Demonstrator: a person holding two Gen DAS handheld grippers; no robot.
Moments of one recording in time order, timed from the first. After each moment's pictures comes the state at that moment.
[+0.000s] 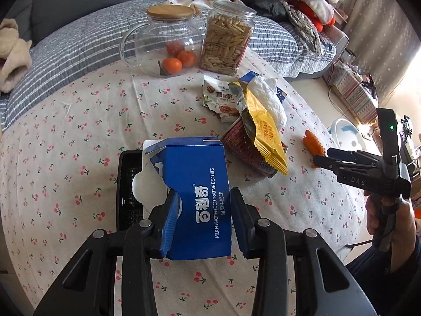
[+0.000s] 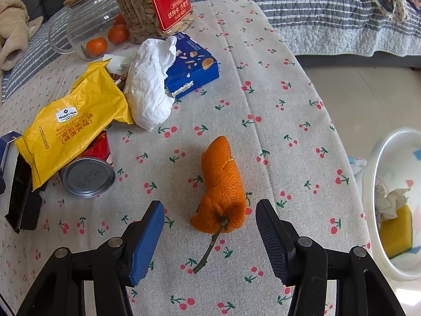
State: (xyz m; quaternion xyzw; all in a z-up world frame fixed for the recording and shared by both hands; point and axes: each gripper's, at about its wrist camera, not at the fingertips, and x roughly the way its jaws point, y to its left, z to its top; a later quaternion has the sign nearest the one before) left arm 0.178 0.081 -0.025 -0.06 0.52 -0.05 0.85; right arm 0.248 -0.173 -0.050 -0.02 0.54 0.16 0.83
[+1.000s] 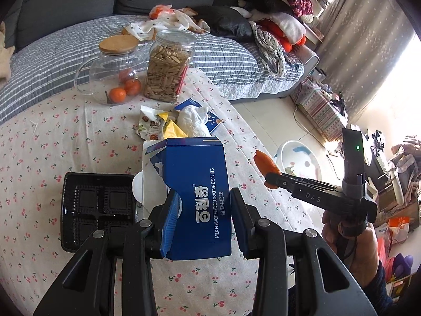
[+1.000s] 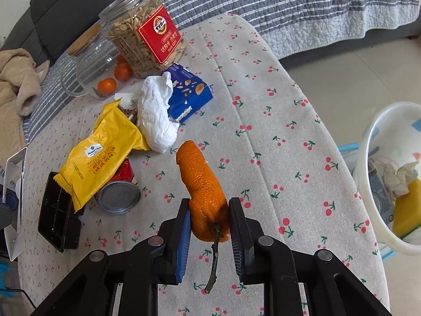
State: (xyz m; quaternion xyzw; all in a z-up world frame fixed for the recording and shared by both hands) left arm 0.175 0.010 0.026 -0.12 0.48 -0.12 0.86; right arm 0.235 -0.215 -0.018 0.11 0.52 0.17 0.83
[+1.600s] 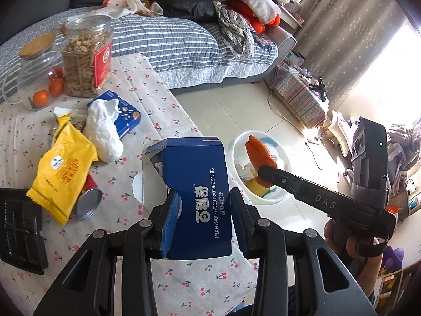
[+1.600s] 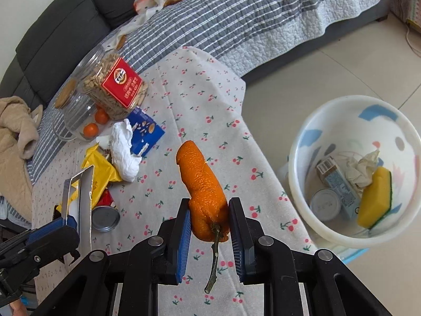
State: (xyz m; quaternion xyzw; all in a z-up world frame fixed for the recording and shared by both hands) left arm 0.217 -0.120 0.009 -0.12 0.50 -0.19 0.84; right arm 0.229 -0.316 0.007 0.18 0.50 0.13 0.84
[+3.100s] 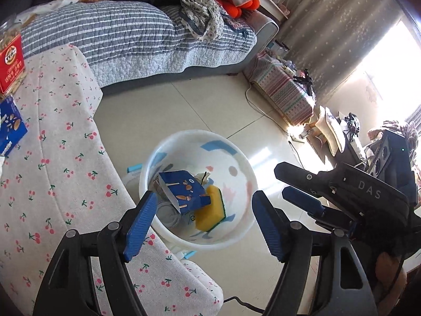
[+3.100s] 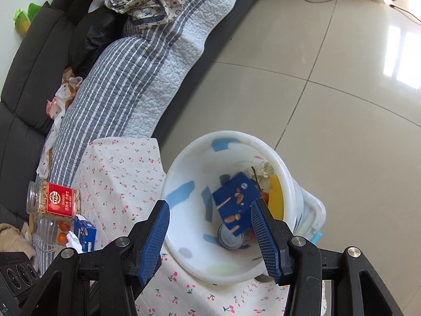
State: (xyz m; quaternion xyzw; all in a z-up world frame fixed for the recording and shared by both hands) left arm 0.267 -0.269 -0.037 -0.14 0.50 -0.22 0.83; right arm 0.235 -0.488 -0.010 0.36 0.47 -0.03 0.80
